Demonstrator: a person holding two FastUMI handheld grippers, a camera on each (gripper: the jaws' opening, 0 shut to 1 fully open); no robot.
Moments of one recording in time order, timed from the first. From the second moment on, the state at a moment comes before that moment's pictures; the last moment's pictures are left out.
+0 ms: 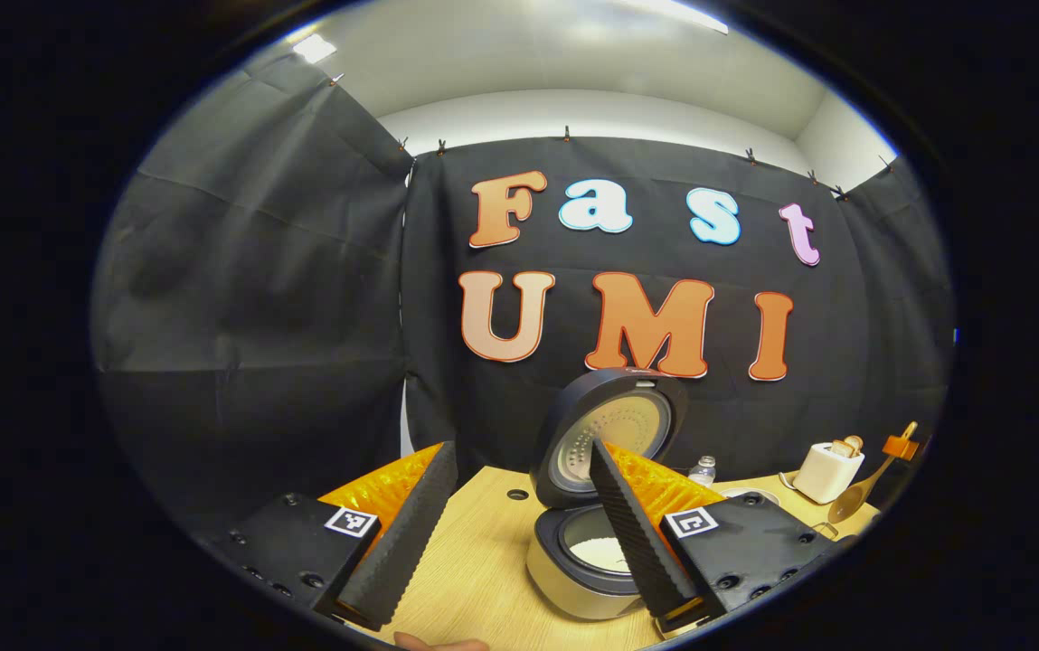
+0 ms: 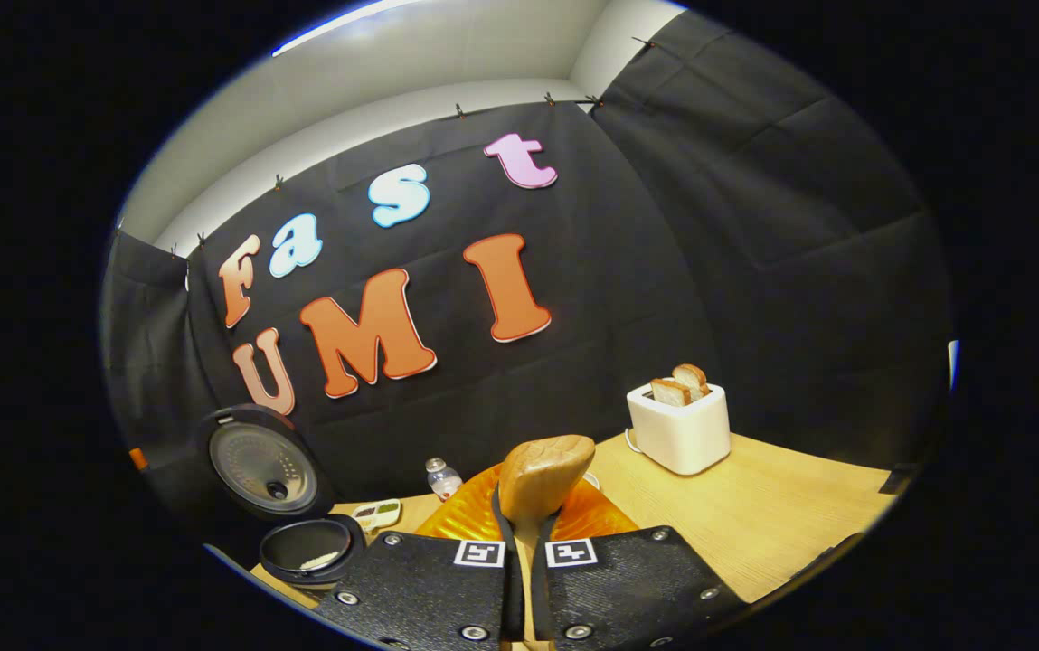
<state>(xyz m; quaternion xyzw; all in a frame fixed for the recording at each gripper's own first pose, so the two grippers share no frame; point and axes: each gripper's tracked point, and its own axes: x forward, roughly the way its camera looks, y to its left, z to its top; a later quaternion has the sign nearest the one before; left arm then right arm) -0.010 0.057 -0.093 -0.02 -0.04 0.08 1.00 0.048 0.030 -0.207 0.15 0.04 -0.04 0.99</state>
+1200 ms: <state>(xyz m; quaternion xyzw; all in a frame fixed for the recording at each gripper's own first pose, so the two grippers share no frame) -0.006 0.040 -0.118 -0.04 0.00 0.08 1.00 0.039 -0.054 -0.317 0.06 0.13 -0.12 0.98</state>
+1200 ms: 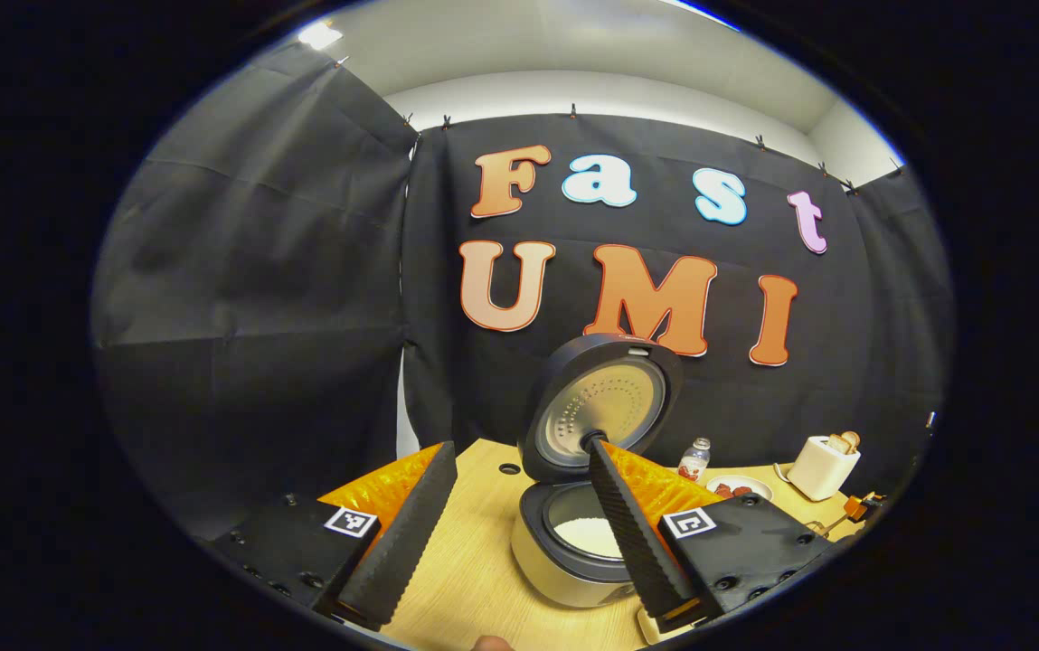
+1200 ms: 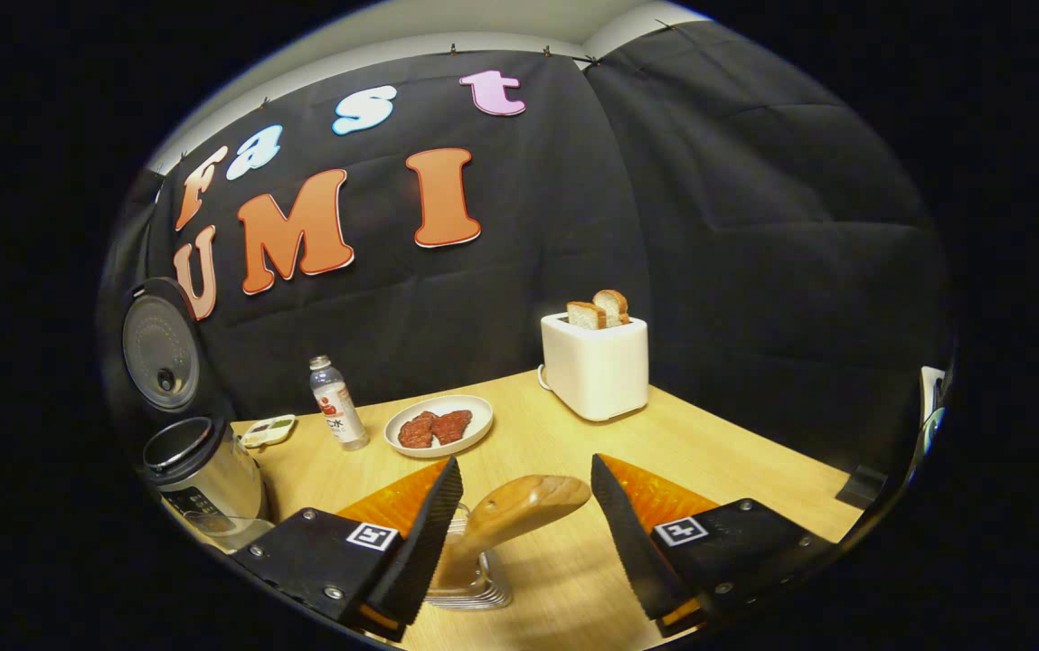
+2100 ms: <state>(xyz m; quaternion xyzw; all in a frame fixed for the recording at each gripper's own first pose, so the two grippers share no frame) 0.131 -0.036 0.040 -0.03 -0.01 0.00 1.00 0.014 -0.031 -0.250 0.06 0.08 -0.08 0.99</state>
